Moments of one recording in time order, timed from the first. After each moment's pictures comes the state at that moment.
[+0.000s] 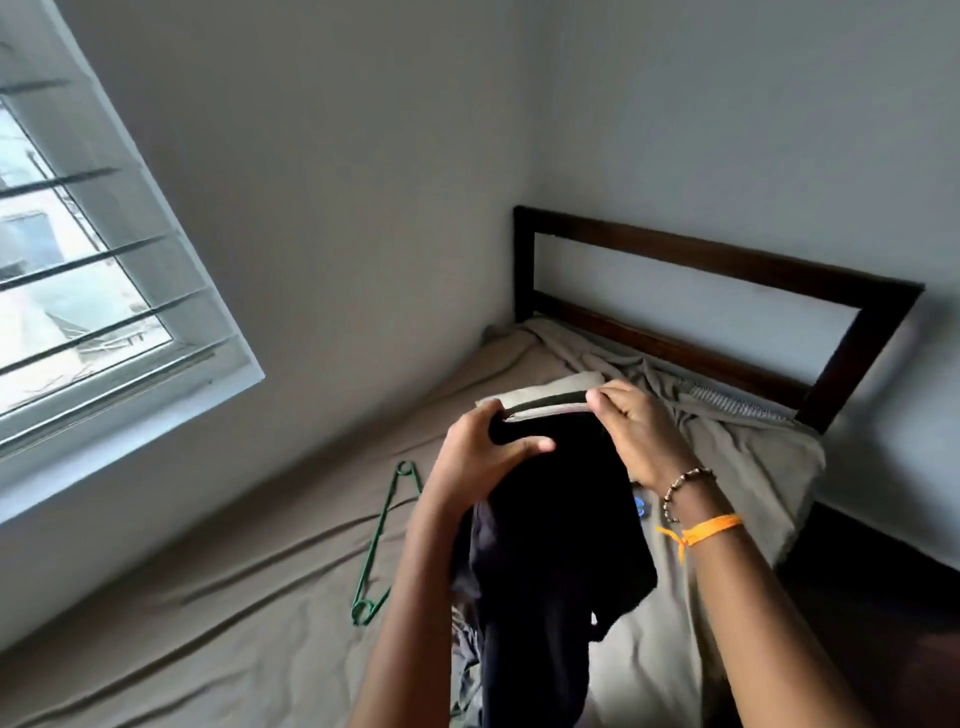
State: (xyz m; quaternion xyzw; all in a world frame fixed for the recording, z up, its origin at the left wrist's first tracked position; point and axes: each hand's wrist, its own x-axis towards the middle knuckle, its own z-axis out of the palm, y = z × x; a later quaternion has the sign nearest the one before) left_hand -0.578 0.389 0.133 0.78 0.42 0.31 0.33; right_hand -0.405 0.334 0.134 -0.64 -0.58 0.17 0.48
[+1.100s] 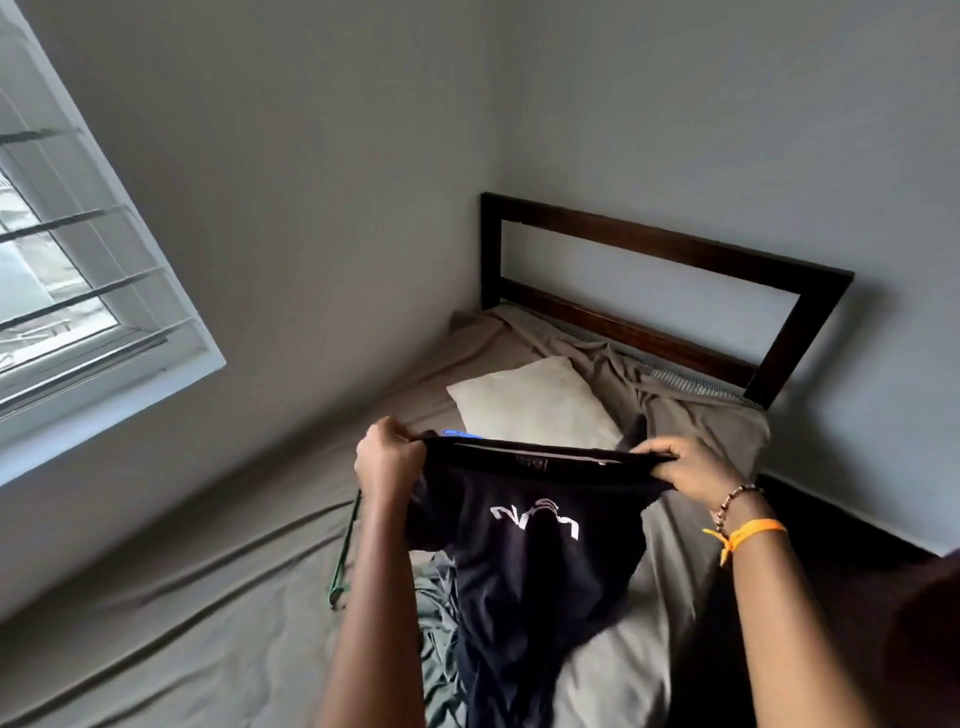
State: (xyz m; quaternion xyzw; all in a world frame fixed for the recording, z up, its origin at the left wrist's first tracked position) left_hand -0.632 0.425 0.080 0.59 0.68 0.28 0.33; right_hand -0.345 0.287 0.068 -0.75 -0.45 0.31 0.37
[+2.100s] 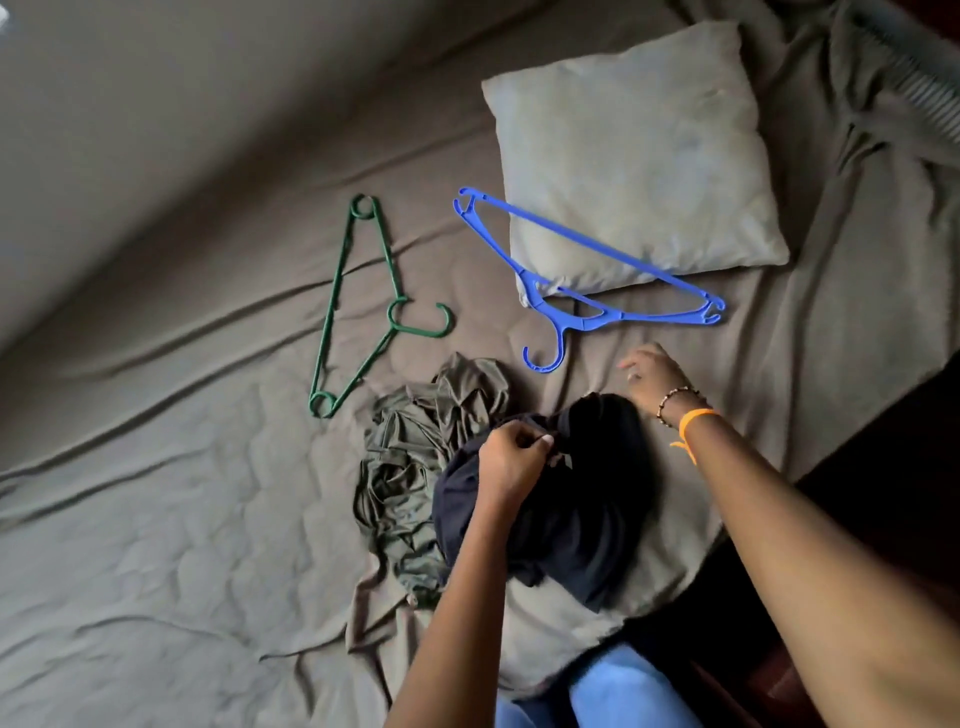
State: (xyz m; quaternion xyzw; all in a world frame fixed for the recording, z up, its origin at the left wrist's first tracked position) left_hand -0.518 0.418 -0.175 0.45 0.70 0.03 0.55; right_hand -0.312 0.448 -0.248 -0.78 -0.47 0.42 0.00
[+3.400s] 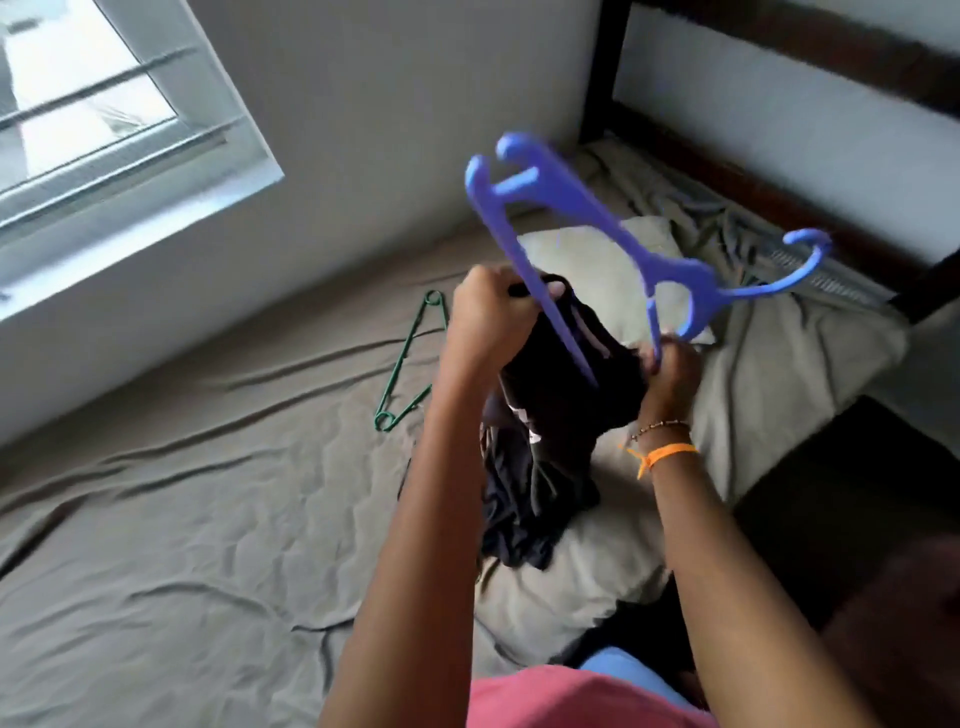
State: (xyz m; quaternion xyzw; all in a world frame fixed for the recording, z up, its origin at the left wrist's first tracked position) left_hand -0.574 0.377 0.113 0.65 0.57 0.32 0.39; right_hand -0.413 0.339 0.004 -0.63 -0.23 0.30 0.67
